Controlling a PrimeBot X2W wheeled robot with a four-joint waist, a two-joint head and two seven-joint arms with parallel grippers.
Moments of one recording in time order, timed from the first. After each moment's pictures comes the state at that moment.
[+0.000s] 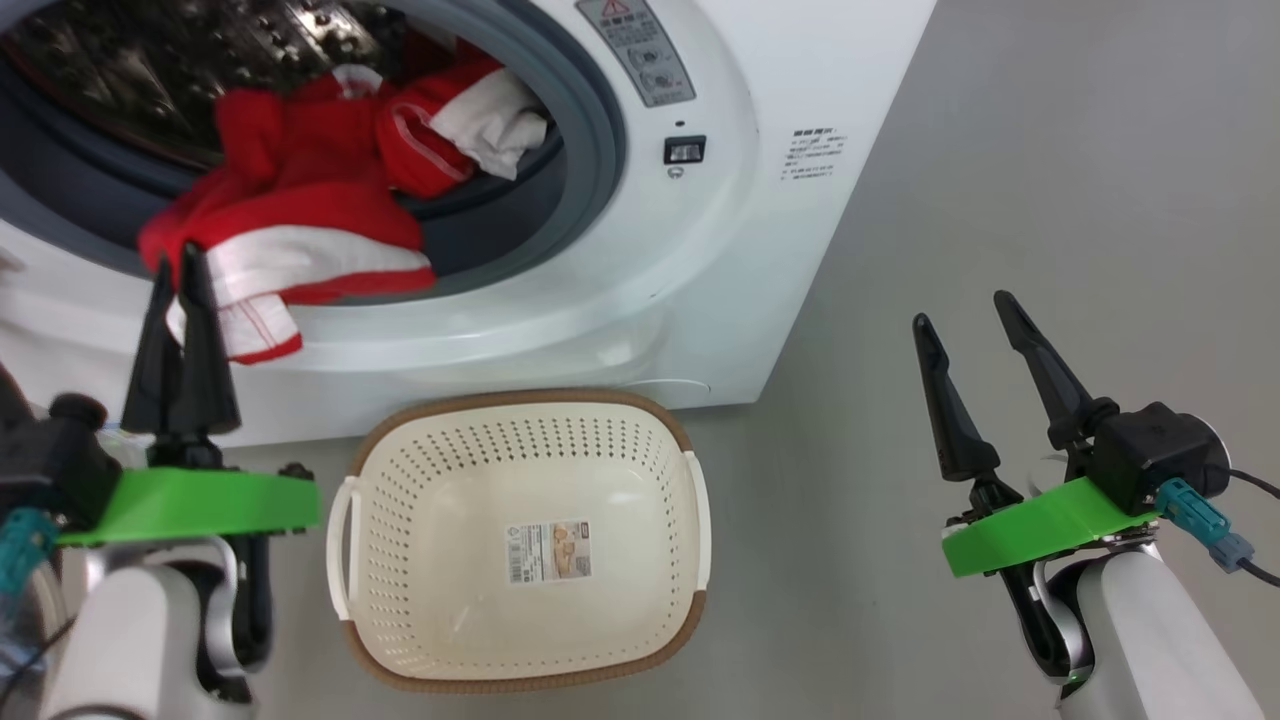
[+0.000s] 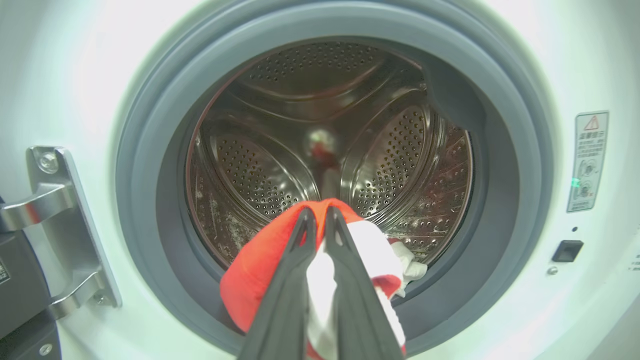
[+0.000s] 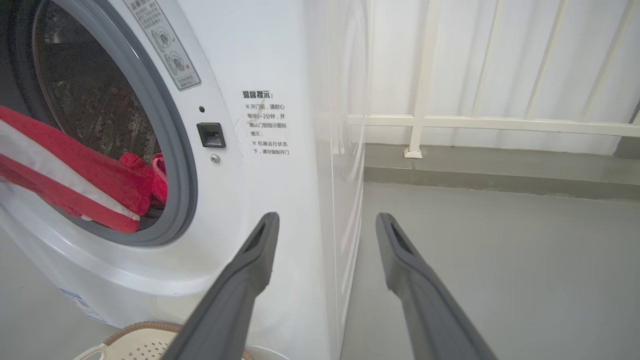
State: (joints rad) left arm -0.43 0.16 0.00 0.17 -0.32 0.05 -0.25; right arm -0.27 -0.05 0.06 0.22 0.21 0.12 -0.26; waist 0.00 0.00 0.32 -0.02
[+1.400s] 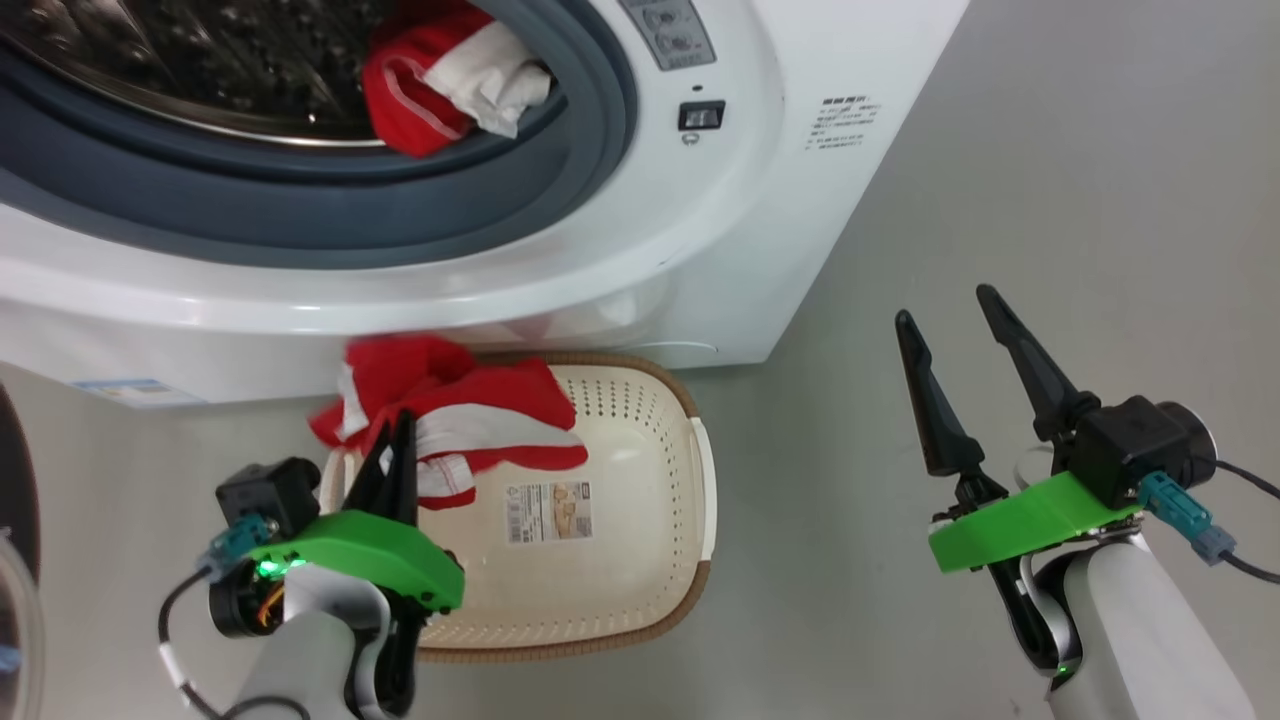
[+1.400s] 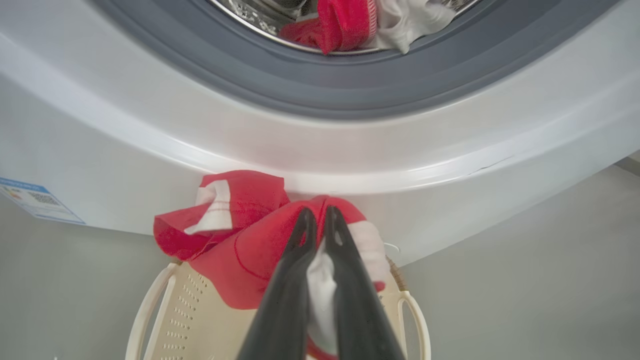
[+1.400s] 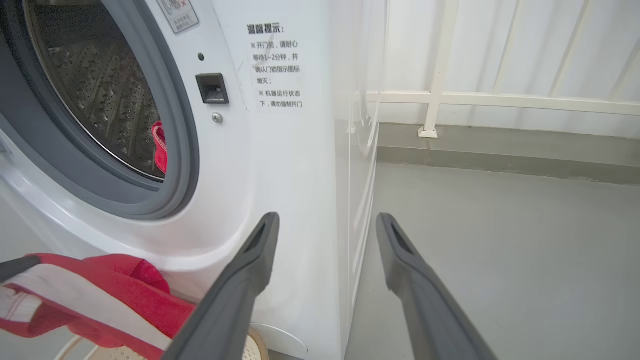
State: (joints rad) left arm -0.45 0.04 -0.18 0.61 -0.54 0.02 -0.20; right arm -0.29 -0.05 0.08 0.22 0.19 0.12 -0.26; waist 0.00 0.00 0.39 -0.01
